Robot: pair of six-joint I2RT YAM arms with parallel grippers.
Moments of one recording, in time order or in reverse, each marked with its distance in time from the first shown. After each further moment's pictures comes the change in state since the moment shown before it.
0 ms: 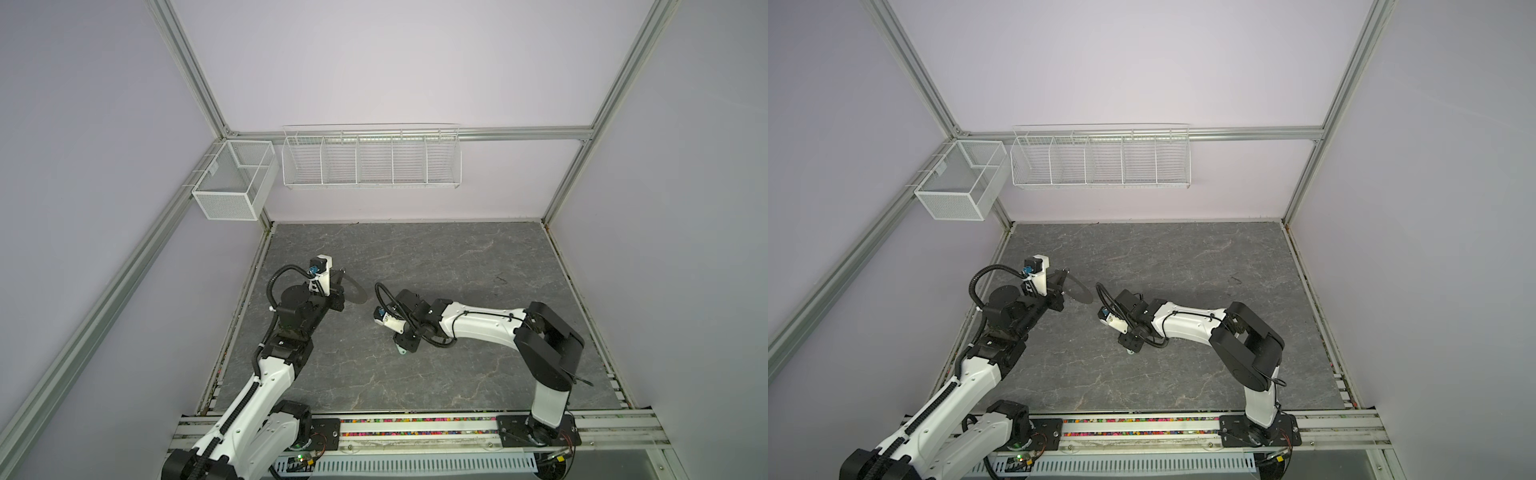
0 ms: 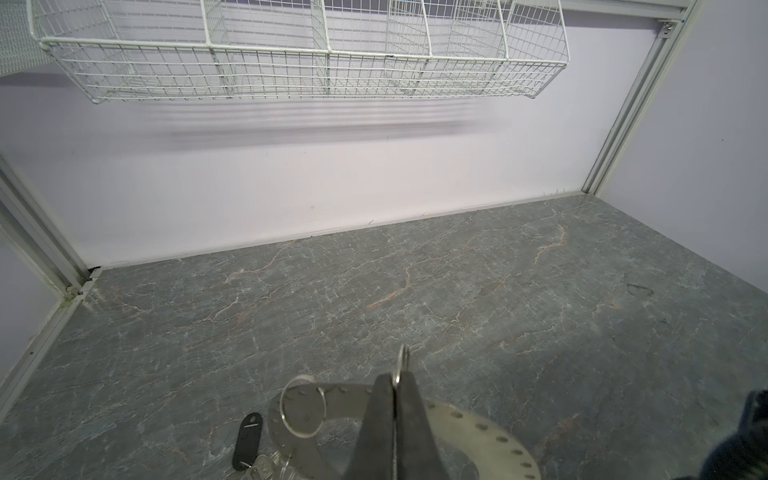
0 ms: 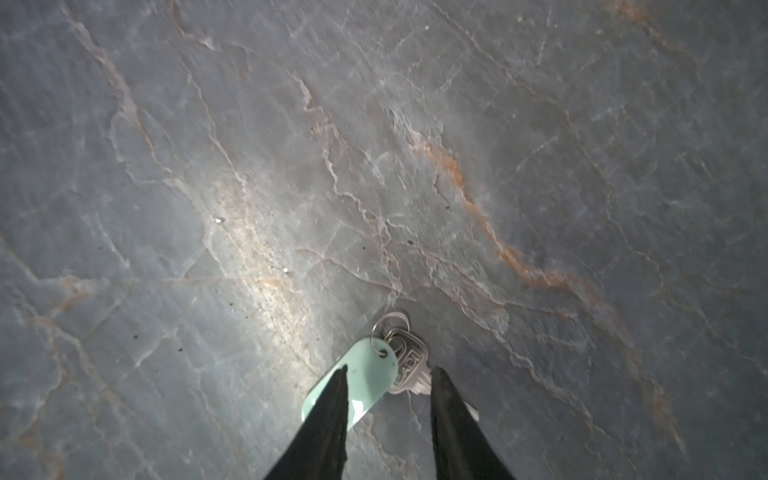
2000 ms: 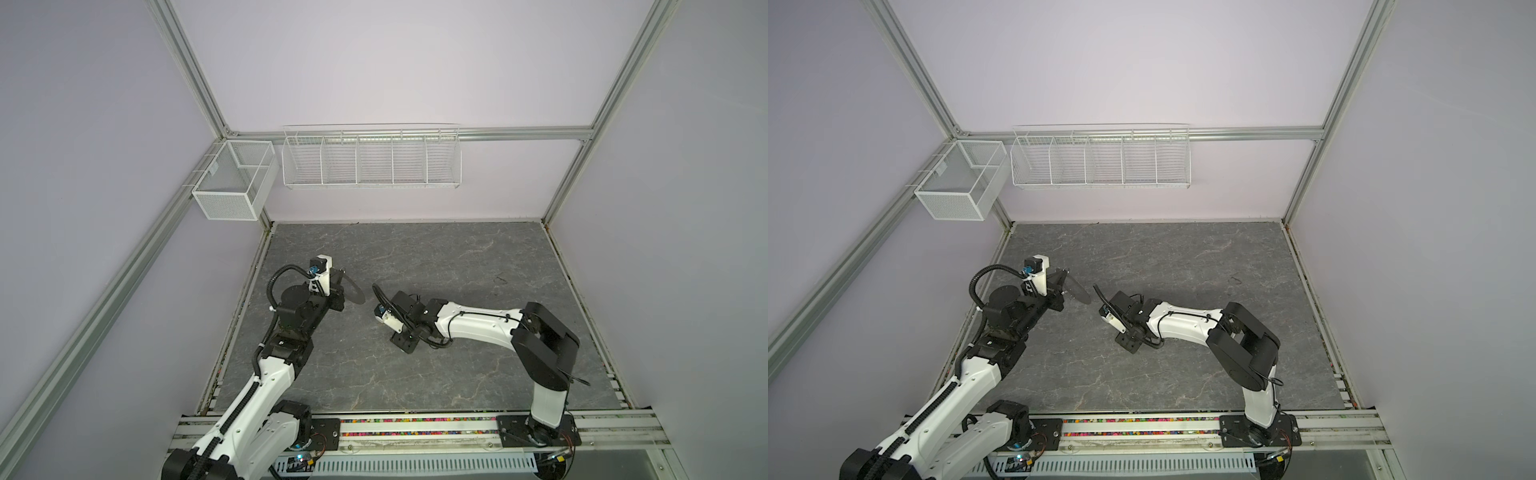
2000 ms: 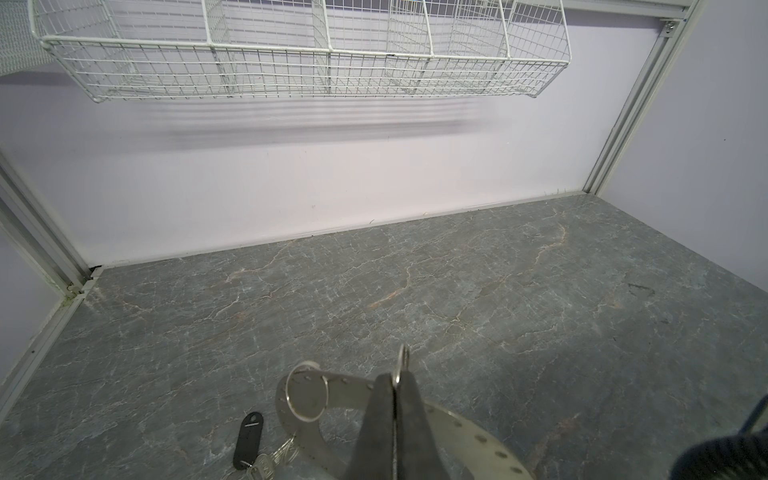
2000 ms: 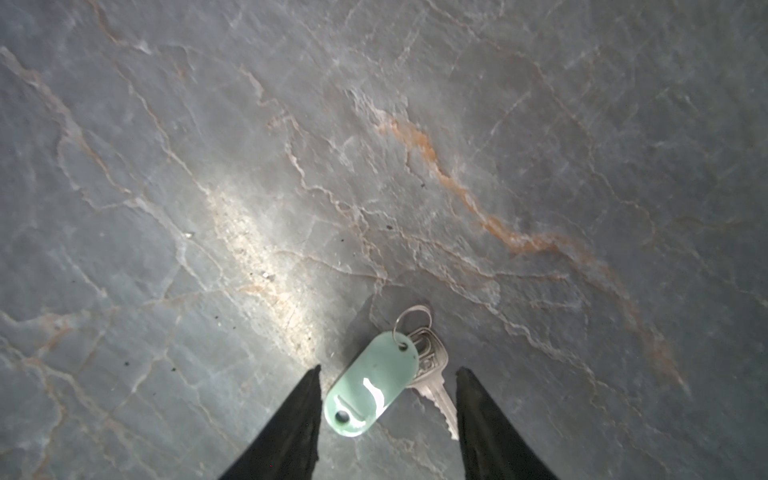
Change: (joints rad) left arm 0.000 0.005 0.000 0.002 0.000 0.000; right arm 0.008 0.017 0.040 -0.079 0.049 0.138
